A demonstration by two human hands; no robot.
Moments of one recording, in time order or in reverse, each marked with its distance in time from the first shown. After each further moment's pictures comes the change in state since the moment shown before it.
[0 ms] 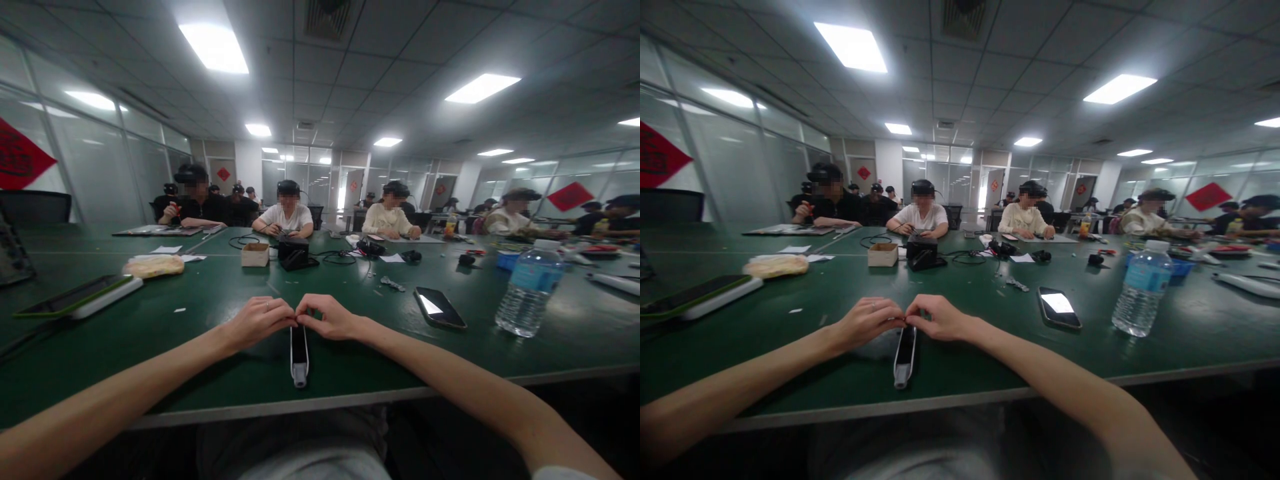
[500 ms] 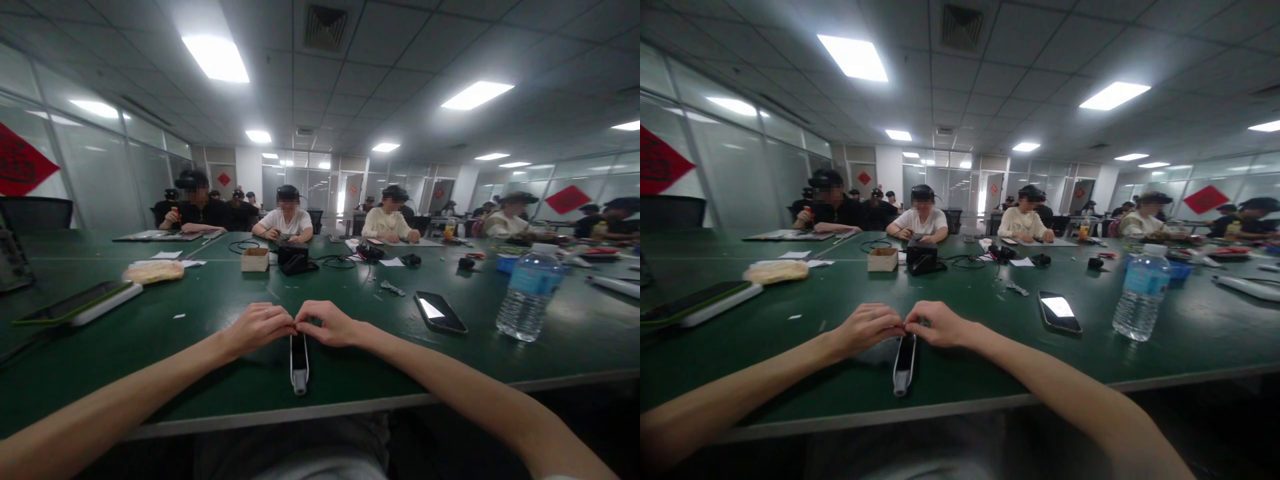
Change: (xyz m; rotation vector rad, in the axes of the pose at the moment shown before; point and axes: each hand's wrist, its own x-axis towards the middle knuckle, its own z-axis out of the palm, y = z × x) left_hand -0.001 0.000 0.001 0.032 0.039 0.034; right_hand 0.000 0.001 0.001 -0.061 -0.027 -0.052
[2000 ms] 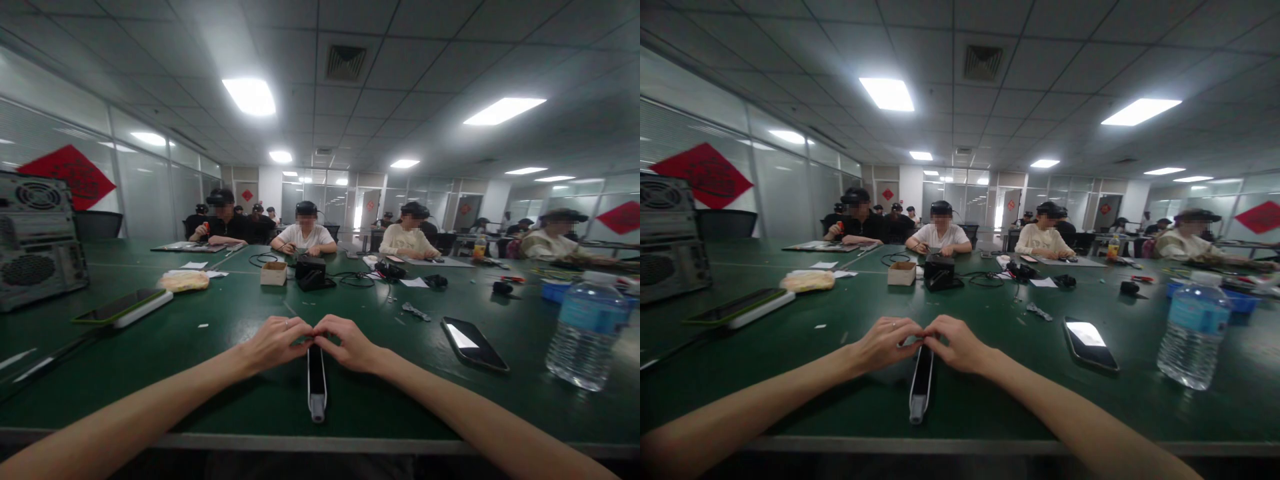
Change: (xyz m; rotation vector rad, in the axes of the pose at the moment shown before) left_hand 0.000 0.003 0.003 0.043 -0.005 -0.142; right_hand -0.001 0.002 0.004 -0.049 0.073 0.052
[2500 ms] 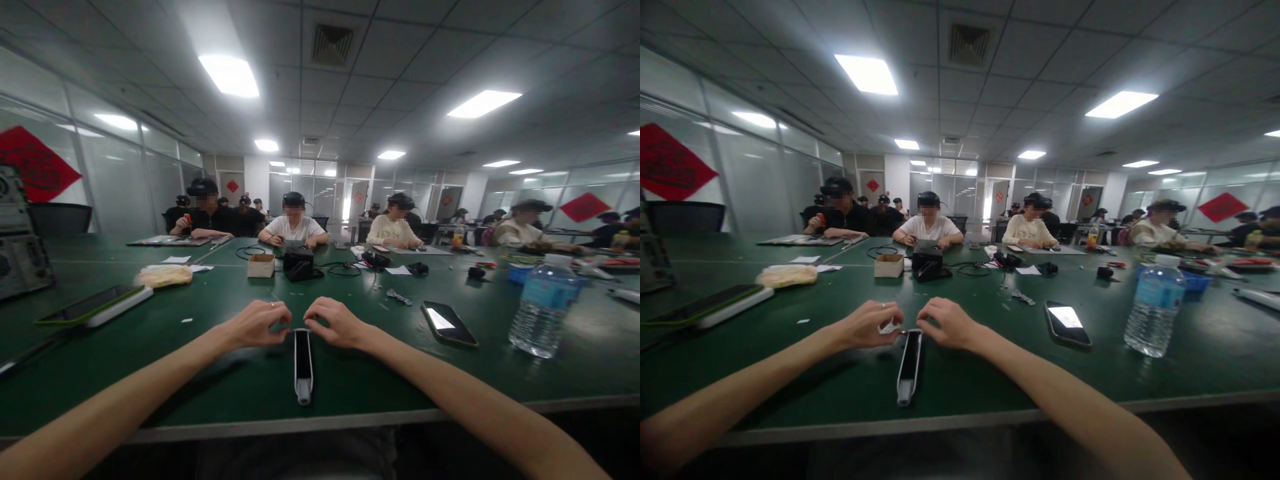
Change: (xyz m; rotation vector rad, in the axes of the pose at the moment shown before) left_hand -0.001 -0.025 -0.007 -0.140 -0.332 -0.099; right_hand 0.000 0.014 -0.010 -0.236 -0.021 -0.060
